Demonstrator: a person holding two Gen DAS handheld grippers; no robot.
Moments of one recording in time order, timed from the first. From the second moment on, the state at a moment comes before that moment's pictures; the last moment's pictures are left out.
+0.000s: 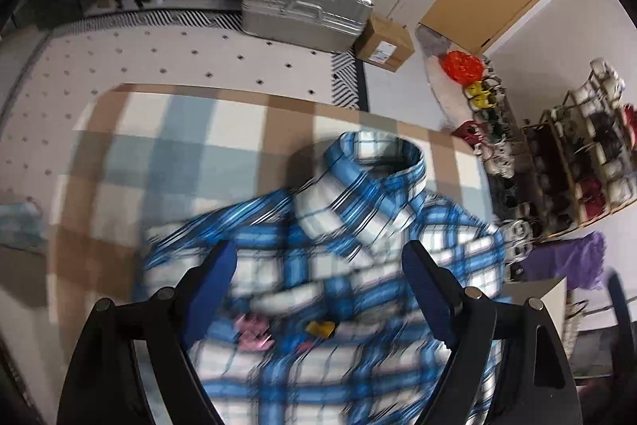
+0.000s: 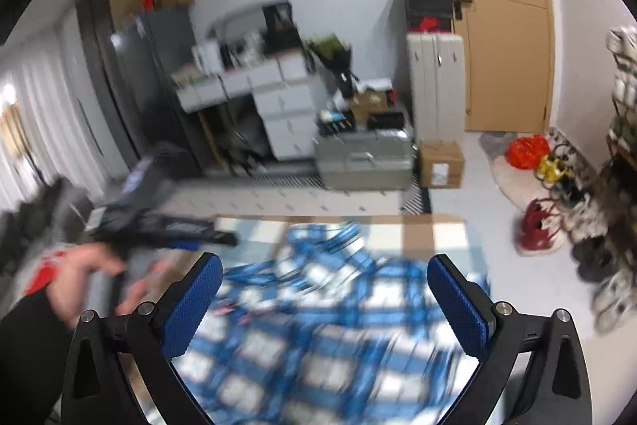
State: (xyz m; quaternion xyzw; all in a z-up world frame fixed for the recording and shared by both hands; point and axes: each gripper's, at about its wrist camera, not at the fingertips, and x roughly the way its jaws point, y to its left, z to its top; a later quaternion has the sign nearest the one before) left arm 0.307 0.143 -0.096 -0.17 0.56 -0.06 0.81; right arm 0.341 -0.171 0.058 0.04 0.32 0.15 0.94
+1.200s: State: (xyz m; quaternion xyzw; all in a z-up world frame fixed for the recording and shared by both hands) left arm 0.324 0.142 -0.123 -0.24 0.55 -0.11 0.79; right arm 0.492 -0.129 -0.066 -0.04 0.45 0.12 0.88
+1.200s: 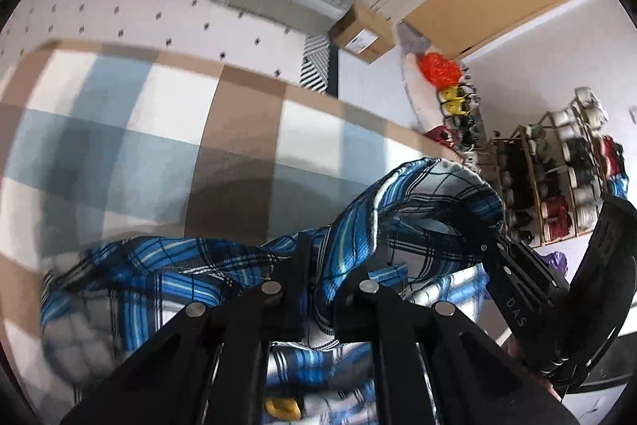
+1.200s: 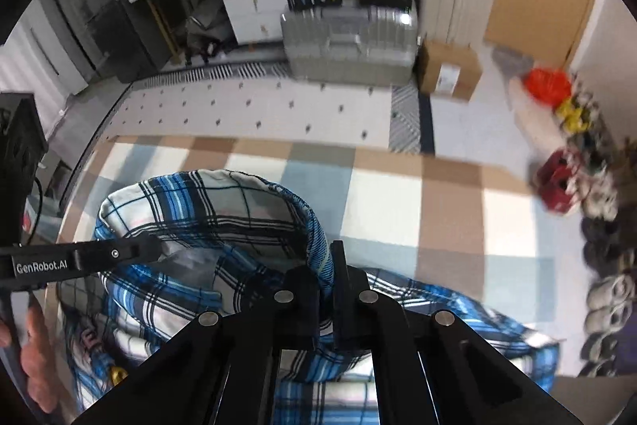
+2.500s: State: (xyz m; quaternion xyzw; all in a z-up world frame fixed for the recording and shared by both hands) left arm 0.045 0.113 -0.152 -0.23 0.55 -0.19 0.78; right arm 0.126 -0.202 -0.144 0.07 0.41 0.08 0.91
